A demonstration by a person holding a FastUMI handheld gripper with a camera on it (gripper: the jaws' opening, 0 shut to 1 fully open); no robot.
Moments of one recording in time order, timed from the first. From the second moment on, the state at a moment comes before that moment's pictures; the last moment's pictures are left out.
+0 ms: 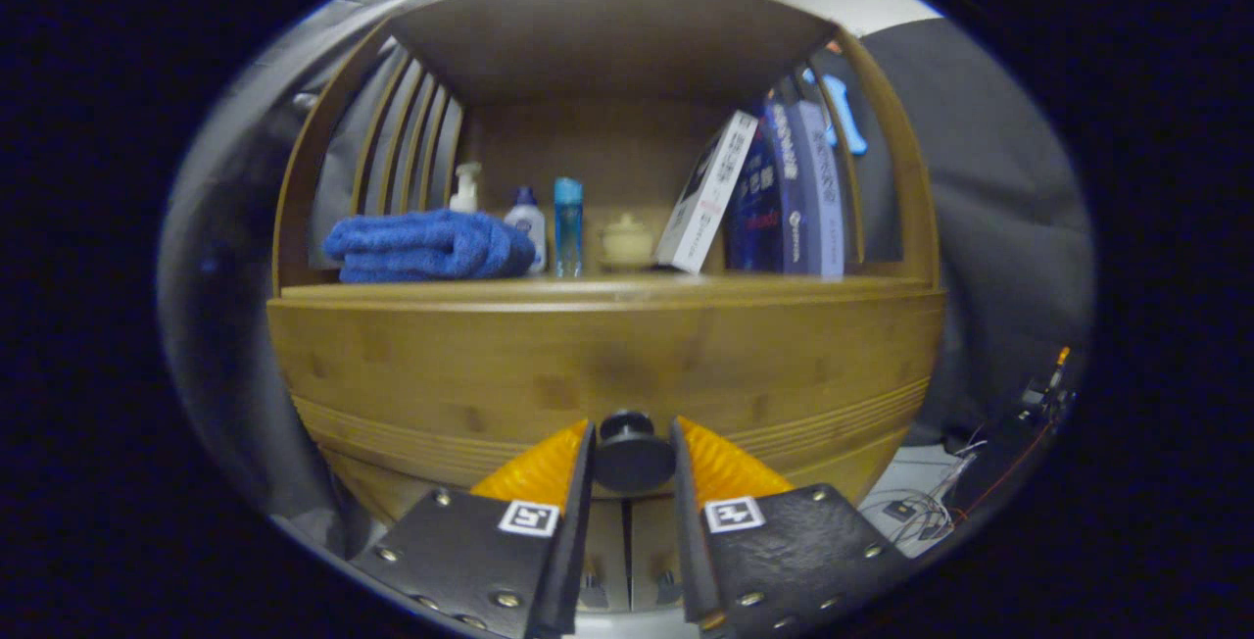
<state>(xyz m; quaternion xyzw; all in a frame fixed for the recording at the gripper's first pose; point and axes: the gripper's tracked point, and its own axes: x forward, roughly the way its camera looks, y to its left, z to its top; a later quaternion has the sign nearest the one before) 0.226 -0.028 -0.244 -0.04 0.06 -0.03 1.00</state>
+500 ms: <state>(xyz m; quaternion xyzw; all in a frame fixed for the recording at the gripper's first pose) 0.197 -0.029 -0.245 -0.02 0.09 -0.01 1.00</state>
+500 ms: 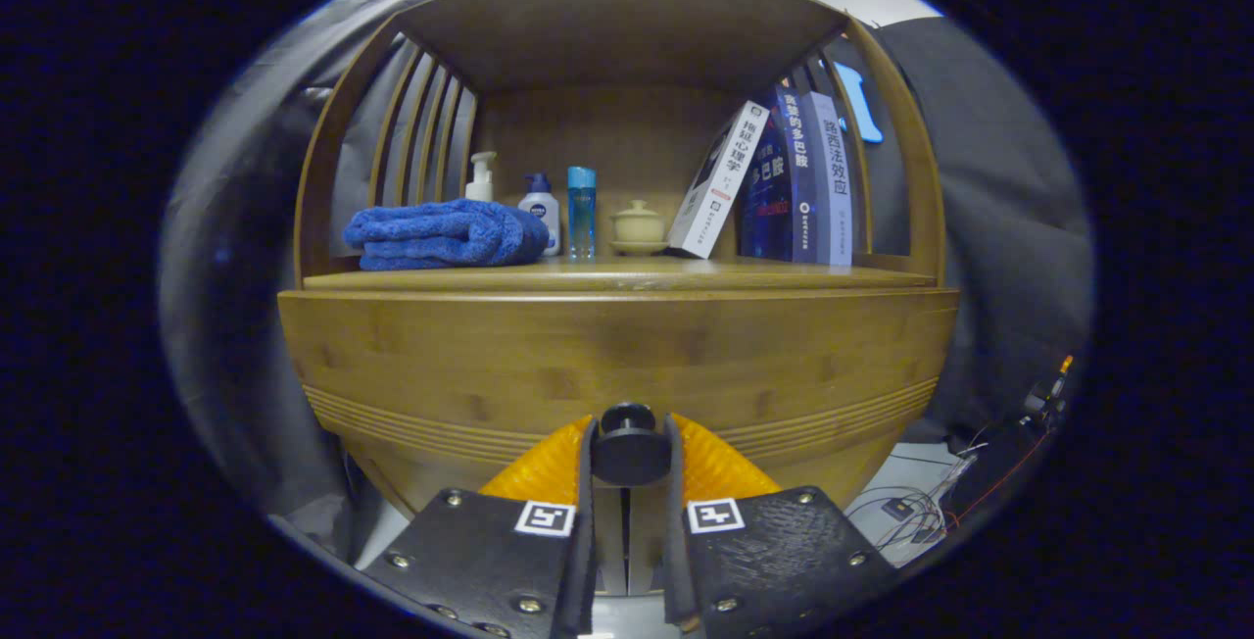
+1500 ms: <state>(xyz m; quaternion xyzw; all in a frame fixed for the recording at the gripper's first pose) 0.030 -0.030 -0.245 -0.04 0.10 0.01 0.99</state>
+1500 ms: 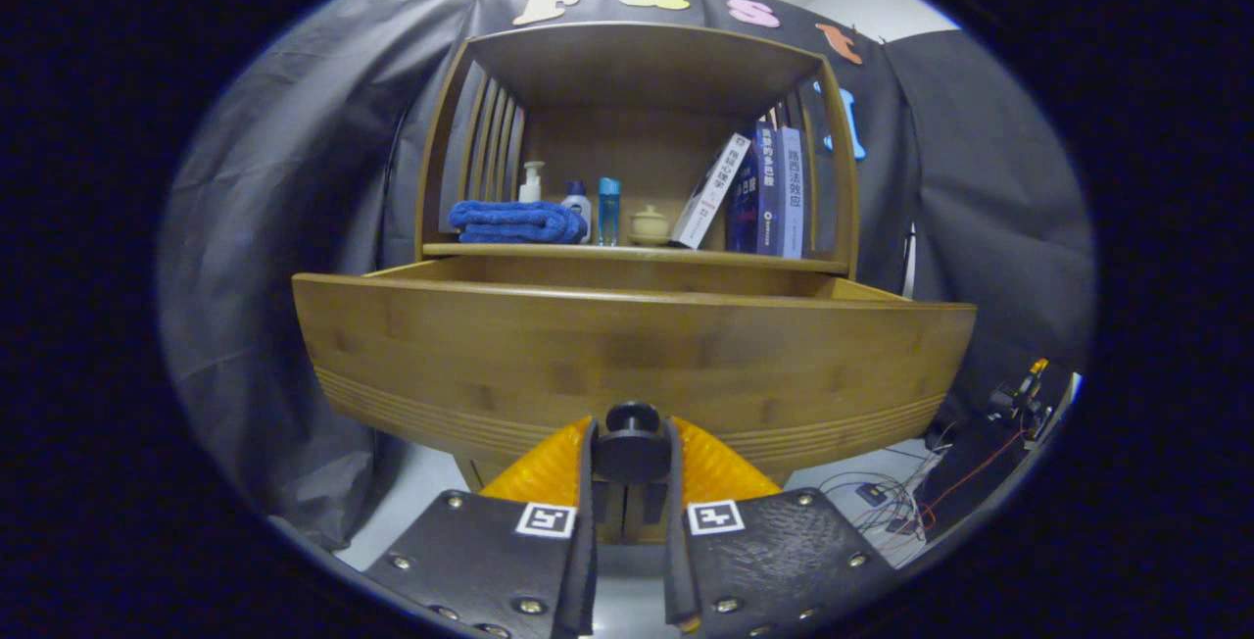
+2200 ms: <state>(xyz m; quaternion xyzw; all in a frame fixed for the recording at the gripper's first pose) -0.008 -0.025 -0.222 -0.03 0.10 0.03 0.99</state>
